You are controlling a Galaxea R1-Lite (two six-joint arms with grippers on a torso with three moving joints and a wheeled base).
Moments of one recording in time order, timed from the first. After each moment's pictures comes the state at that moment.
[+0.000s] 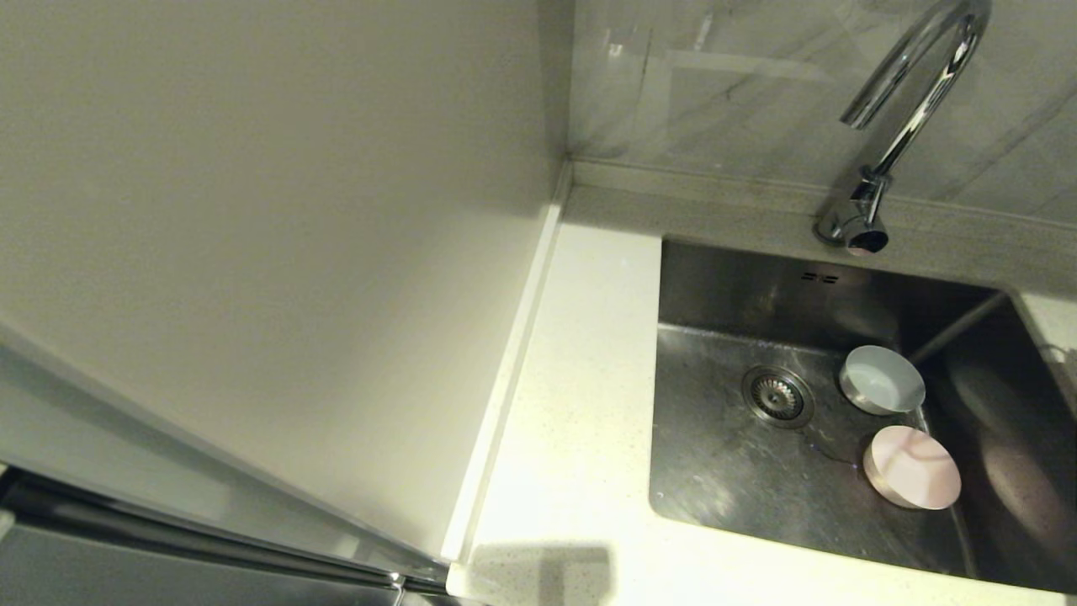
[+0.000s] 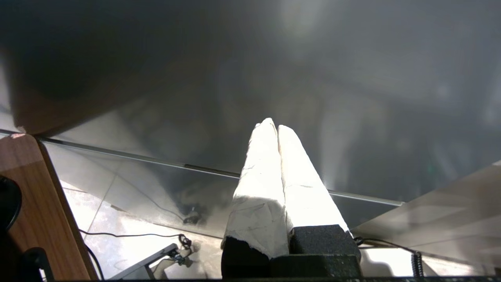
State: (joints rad) left arm 0.00 0.00 0.00 -0.01 0.00 -0.01; right arm -0.77 2.16 -1.96 1.24 0.26 -0.40
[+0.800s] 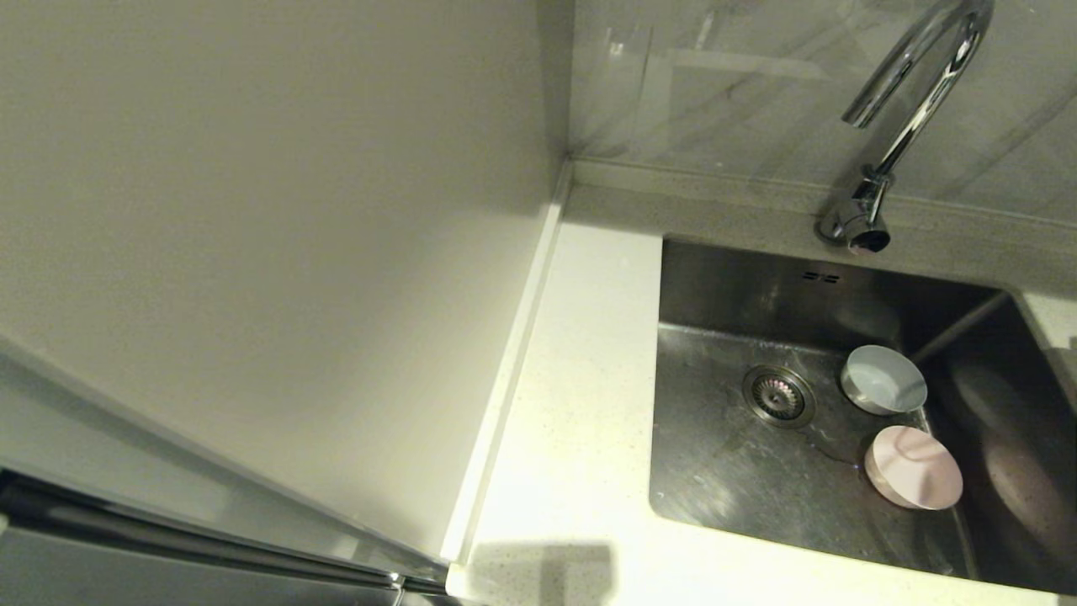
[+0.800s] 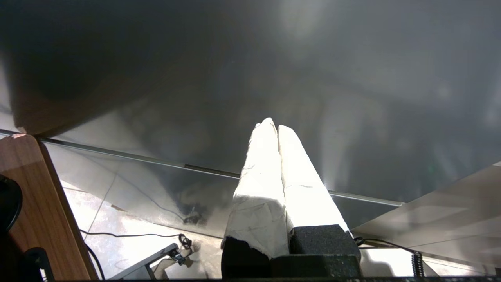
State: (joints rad) left arm 0.00 0.00 0.00 -0.01 0.00 -0.01; right arm -0.76 2.02 -1.90 1.19 0.27 -0.47
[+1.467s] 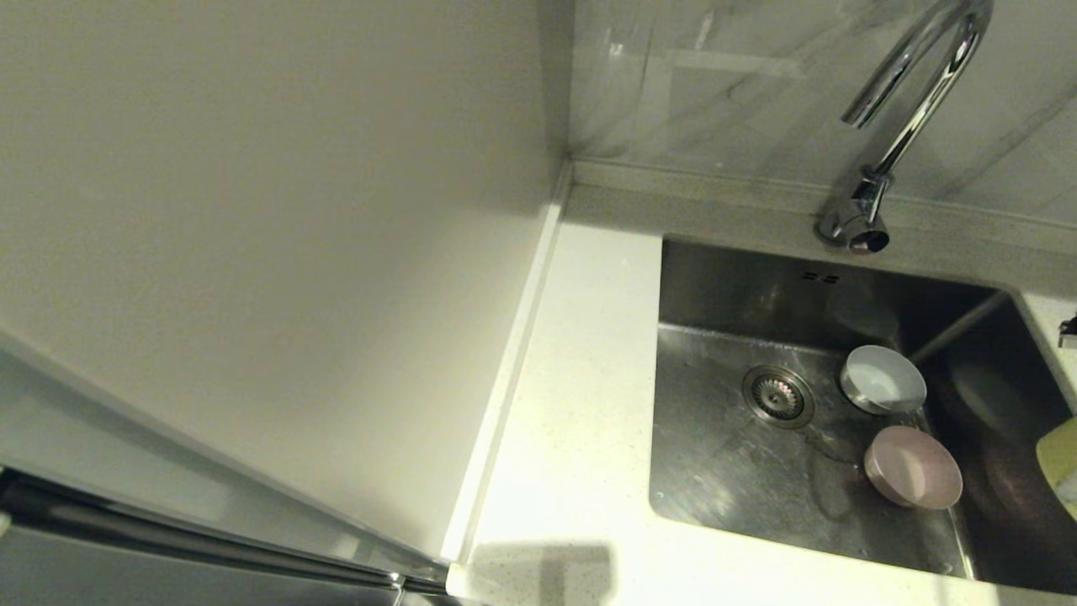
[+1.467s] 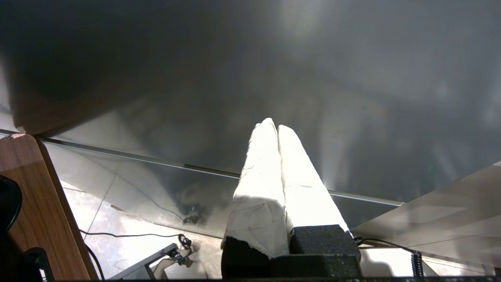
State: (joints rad) left arm 0.00 0.00 0.00 -0.01 0.00 -0.01; right arm -0.43 1.64 -1.43 1.19 0.27 -0.50
